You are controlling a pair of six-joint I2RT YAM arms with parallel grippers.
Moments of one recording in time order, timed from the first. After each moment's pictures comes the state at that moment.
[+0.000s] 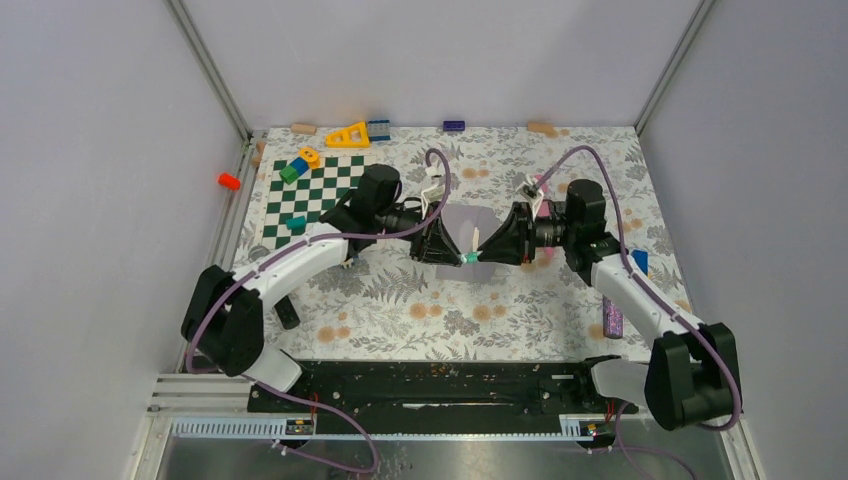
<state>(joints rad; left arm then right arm) -0.61 1.53 1.10 -0.04 1.12 -0.16 0.23 1.19 0.73 0.16 -1.32 0.06</state>
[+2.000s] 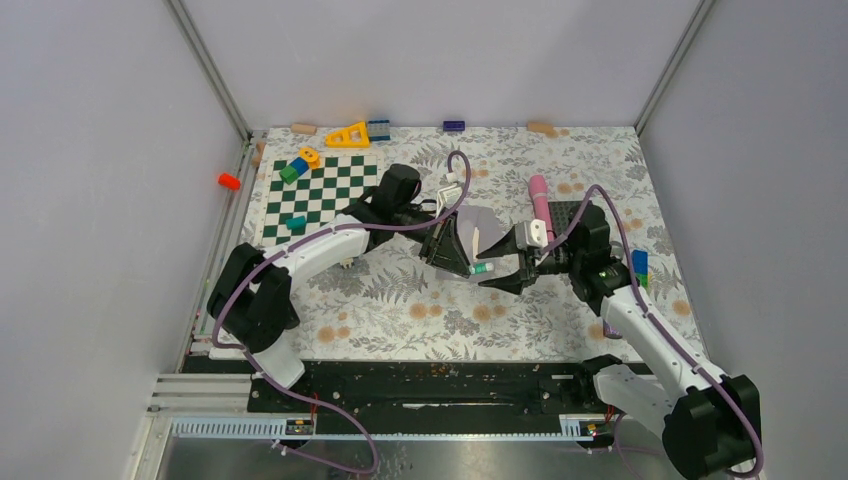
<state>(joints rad) -0.65 1.66 1.18 -0.05 1.29 -0.21 0.31 0.98 0.64 0.00 -1.25 -0.51</state>
